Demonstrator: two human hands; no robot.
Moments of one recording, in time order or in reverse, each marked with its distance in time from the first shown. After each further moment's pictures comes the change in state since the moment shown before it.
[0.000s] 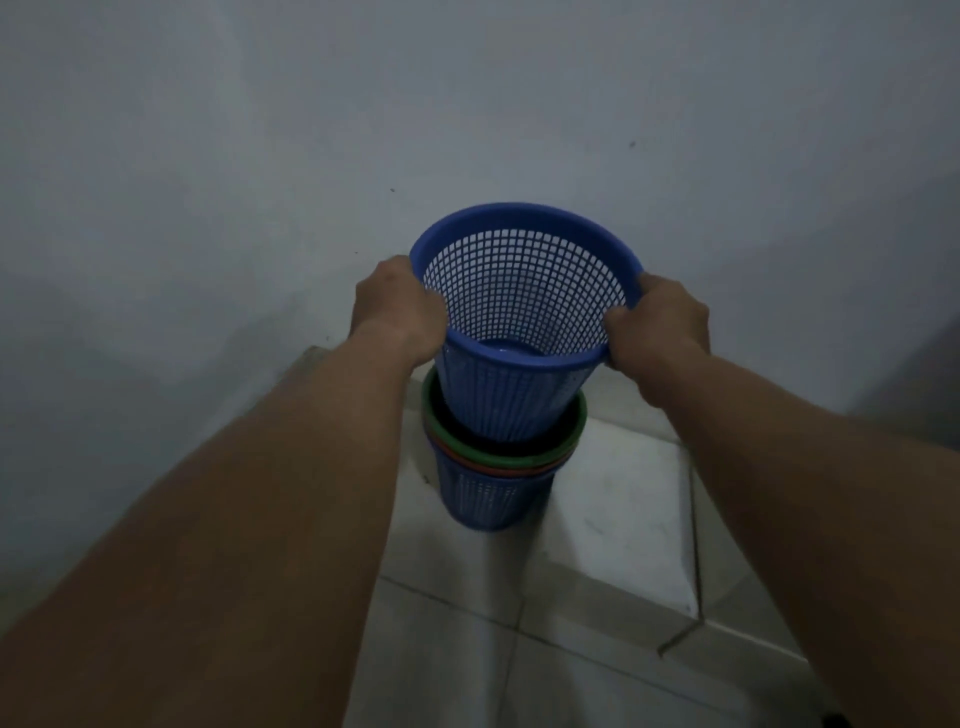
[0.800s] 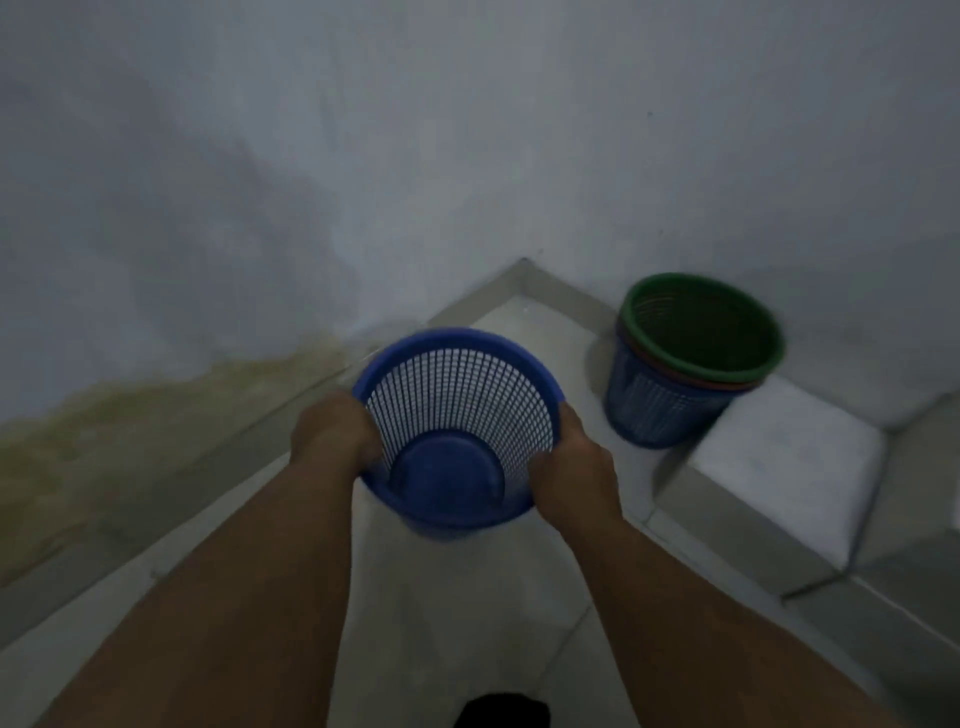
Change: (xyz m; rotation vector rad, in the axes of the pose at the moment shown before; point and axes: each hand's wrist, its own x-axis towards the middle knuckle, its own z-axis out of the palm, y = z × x) left_hand -0.261 -0.215 -0.142 0.478 0.018 -0.741; right_hand -0.306 0.045 0.081 -0.061 -0.704 -0.237
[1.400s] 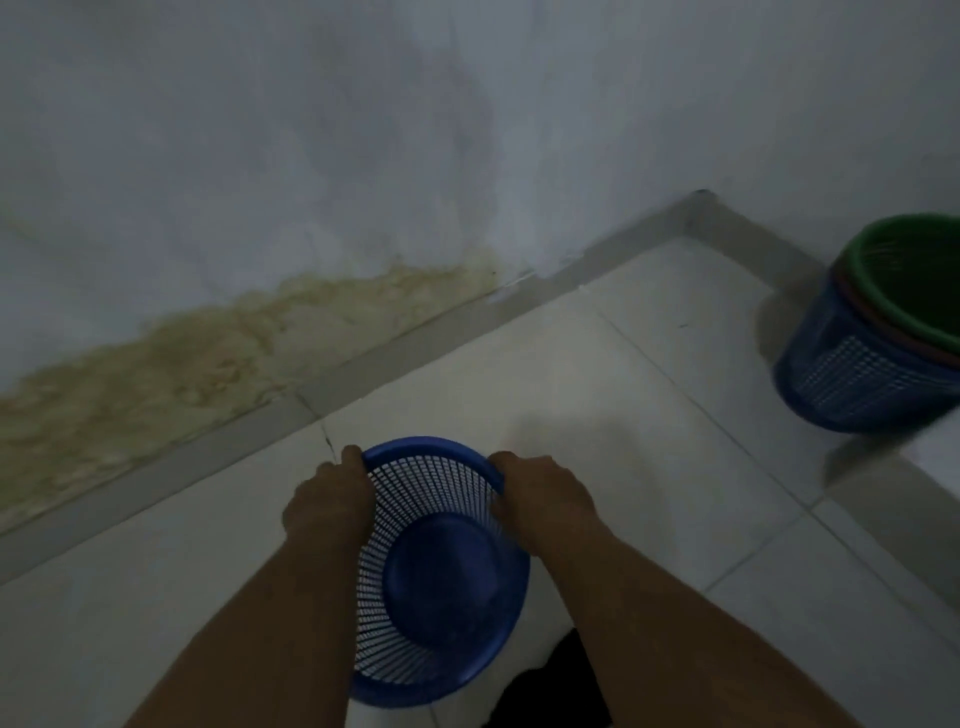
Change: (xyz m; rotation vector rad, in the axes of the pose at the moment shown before) left_hand -0.071 -0.219 0.028 0.360 -0.238 -0.252; right_hand -0.084 -0.035 0.152 -0.534 -0.668 -0.446
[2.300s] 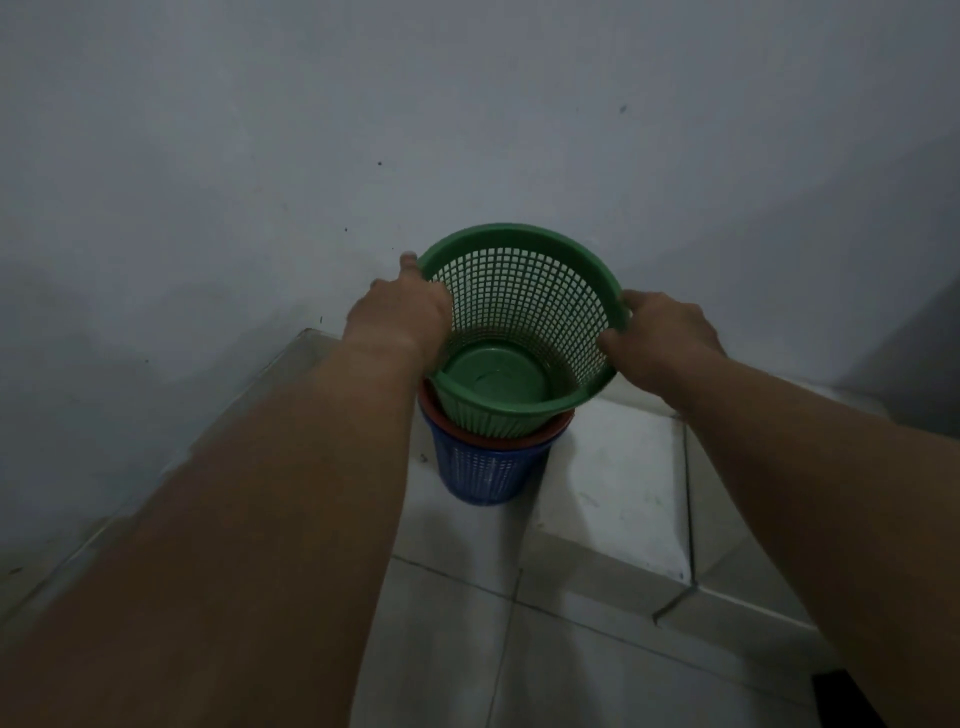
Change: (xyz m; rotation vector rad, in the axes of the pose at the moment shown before) left_hand -0.088 0.526 -0.219 0.222 0.573 1.116; right_hand -0.132 0.338 -0.332 0.125 0.925 0.896
